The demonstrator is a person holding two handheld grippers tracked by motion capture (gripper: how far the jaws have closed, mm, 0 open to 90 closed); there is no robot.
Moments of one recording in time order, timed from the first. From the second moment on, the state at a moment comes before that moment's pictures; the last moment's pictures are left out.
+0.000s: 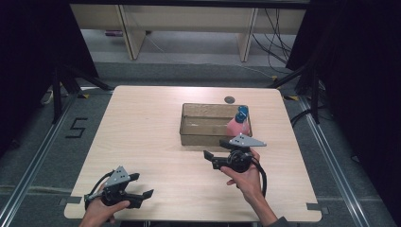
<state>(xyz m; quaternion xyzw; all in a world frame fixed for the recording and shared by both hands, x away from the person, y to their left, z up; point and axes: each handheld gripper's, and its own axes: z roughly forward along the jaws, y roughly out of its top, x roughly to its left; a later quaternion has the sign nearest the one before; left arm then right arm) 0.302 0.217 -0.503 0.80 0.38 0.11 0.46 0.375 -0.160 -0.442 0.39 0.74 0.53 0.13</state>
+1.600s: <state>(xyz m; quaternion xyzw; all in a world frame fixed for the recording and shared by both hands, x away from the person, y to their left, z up) 0.301 0.216 -0.503 0.80 0.38 0.11 0.46 0.350 -0.158 -0.460 0.36 0.76 0.53 0.10</state>
